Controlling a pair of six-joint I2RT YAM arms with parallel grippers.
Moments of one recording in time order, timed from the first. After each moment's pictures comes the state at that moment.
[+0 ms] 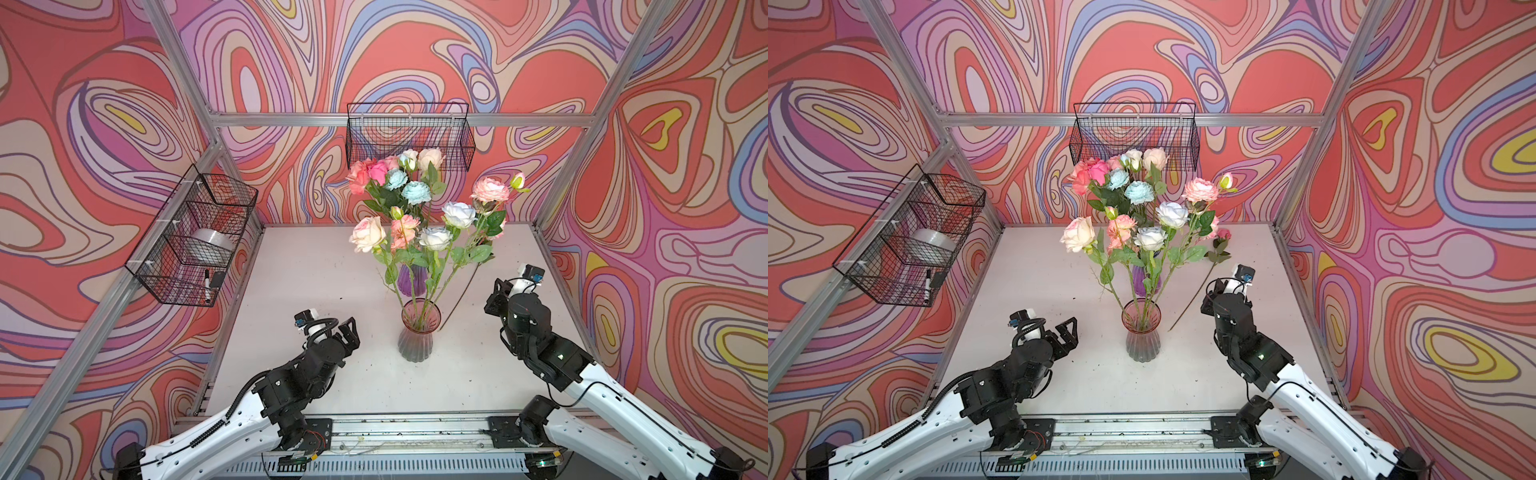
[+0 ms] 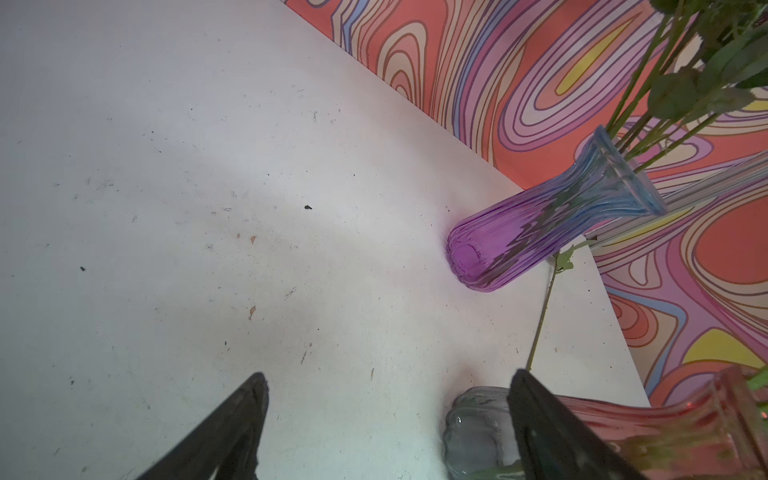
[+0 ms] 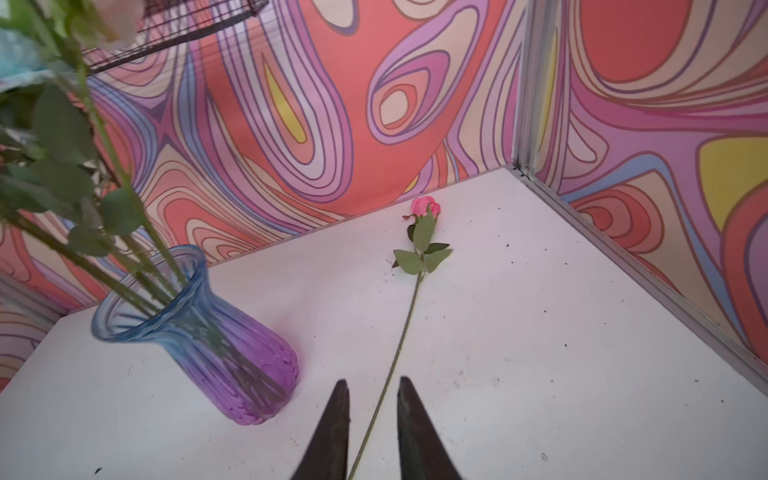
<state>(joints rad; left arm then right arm) -0.93 0.58 0.41 -0.39 -0.69 -1.06 0.53 0.81 0.70 -0.25 0.61 0.53</state>
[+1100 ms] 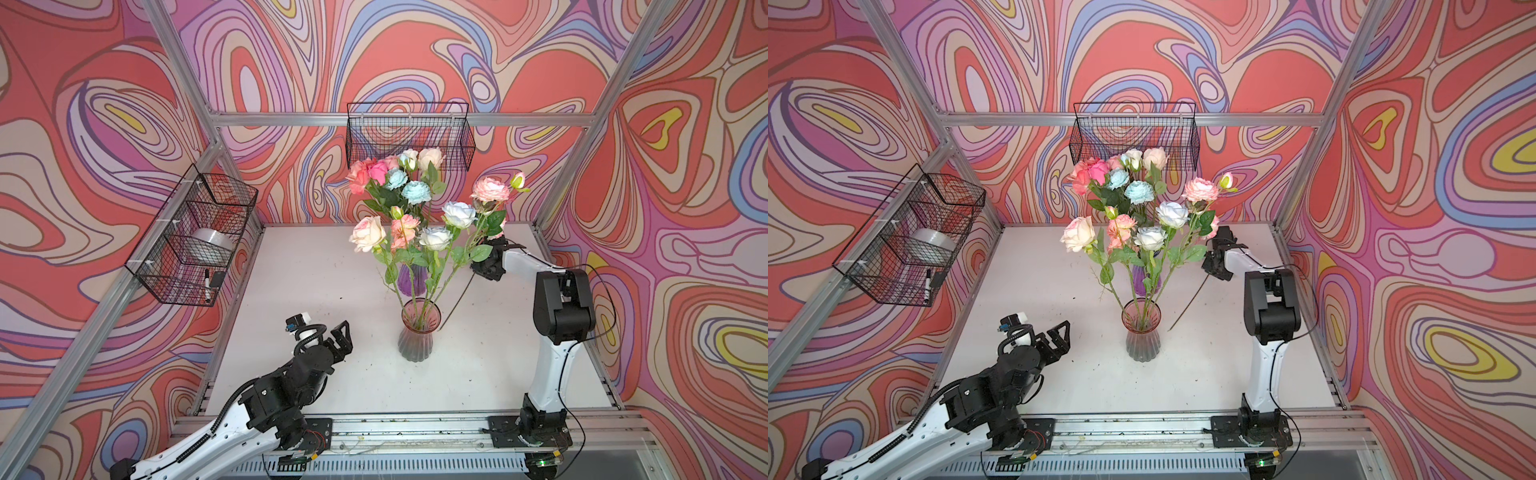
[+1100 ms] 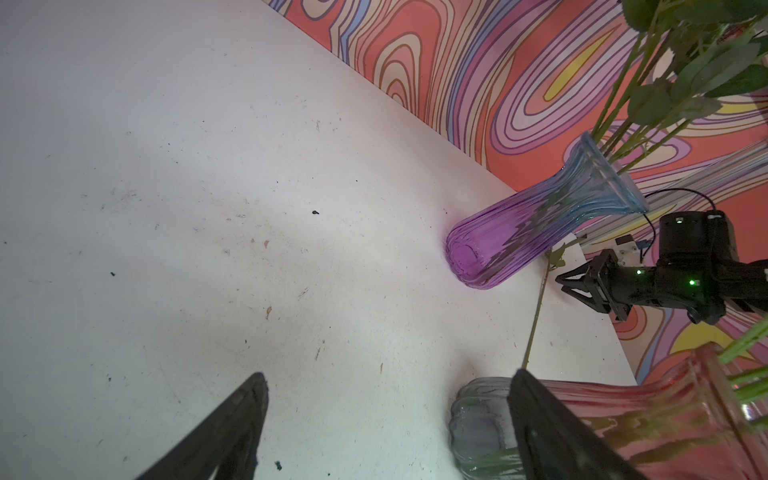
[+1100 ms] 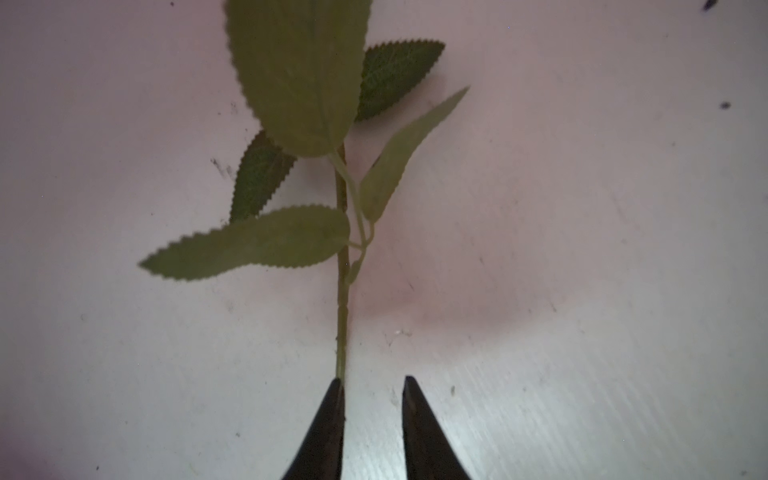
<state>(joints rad) -0.93 0.45 0.40 -0.48 -0.69 -1.02 0.06 2.09 1.53 -0.53 0.07 0.55</state>
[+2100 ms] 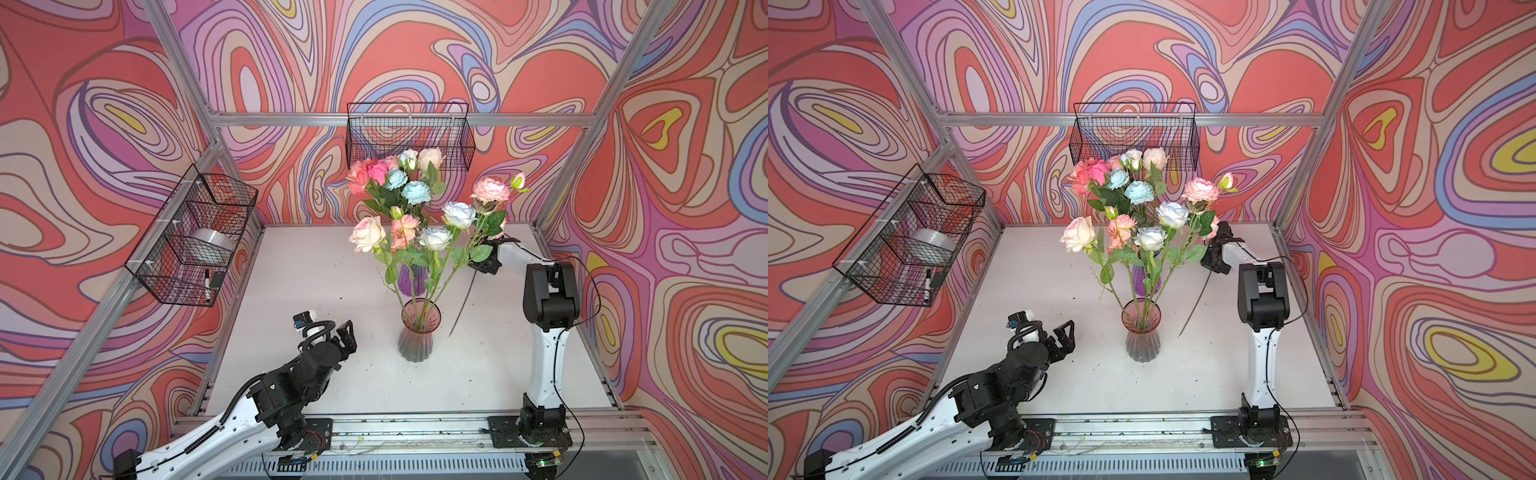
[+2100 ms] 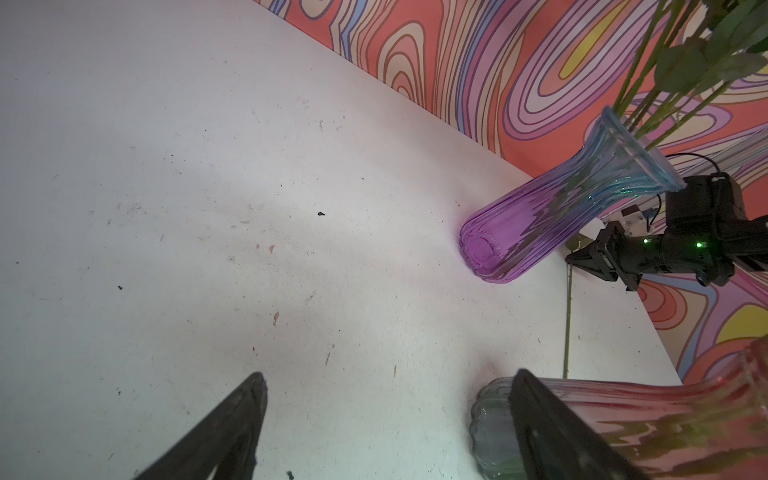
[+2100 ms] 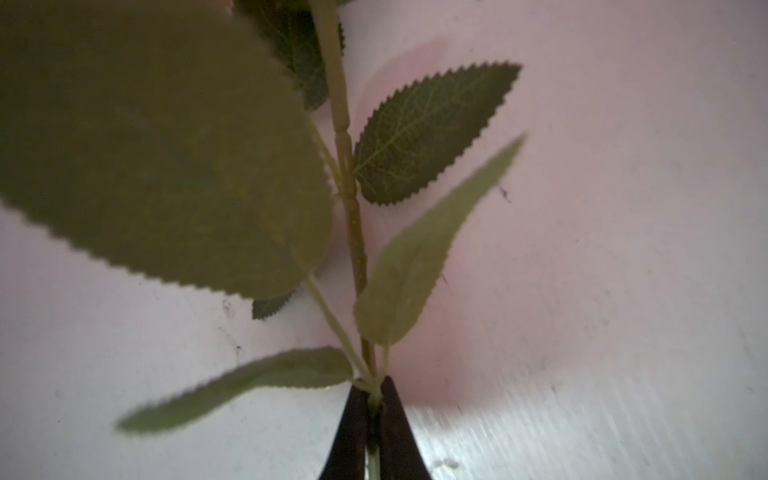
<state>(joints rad) -0.93 0.52 0.40 -0.44 -0.70 -0.97 0.04 2.24 1.69 -0.56 0.03 0.50</state>
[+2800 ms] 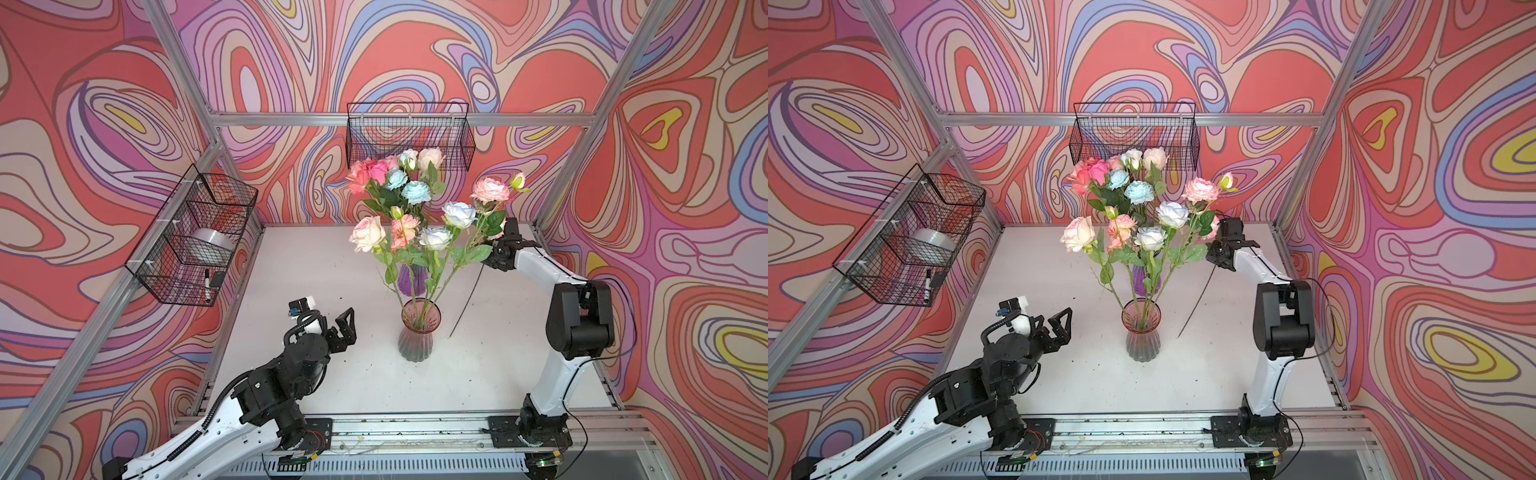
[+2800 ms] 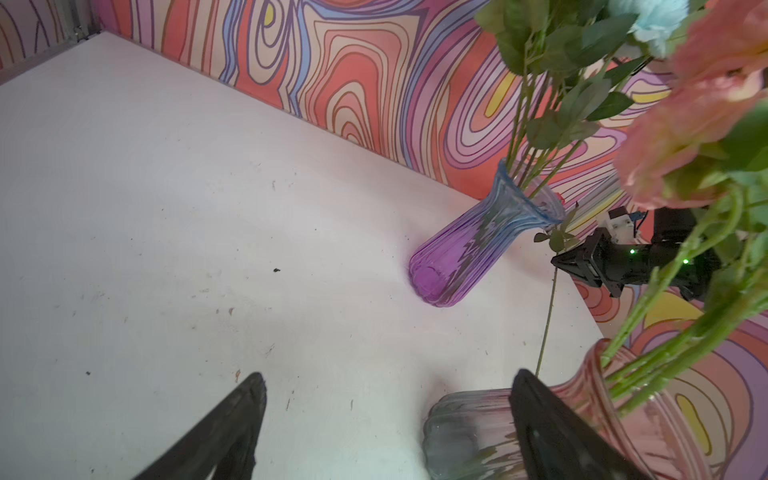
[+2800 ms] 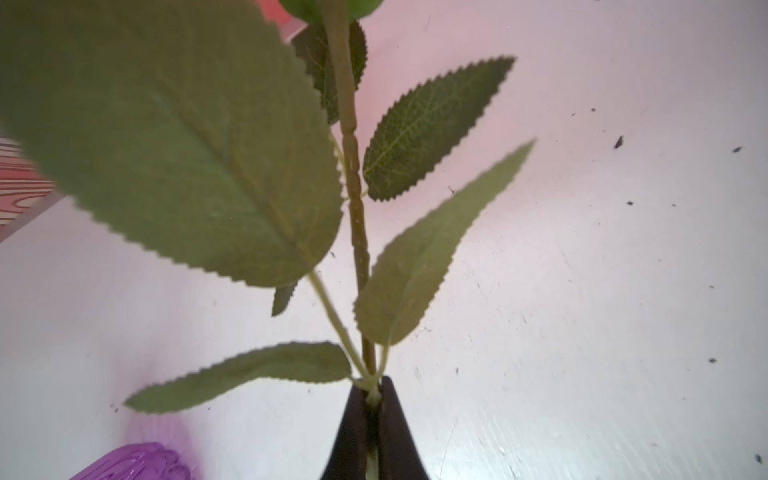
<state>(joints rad) -0.92 0.53 0.60 -0.44 -0.64 -0.77 0.04 1.83 1.40 -0.45 0.02 0.52</state>
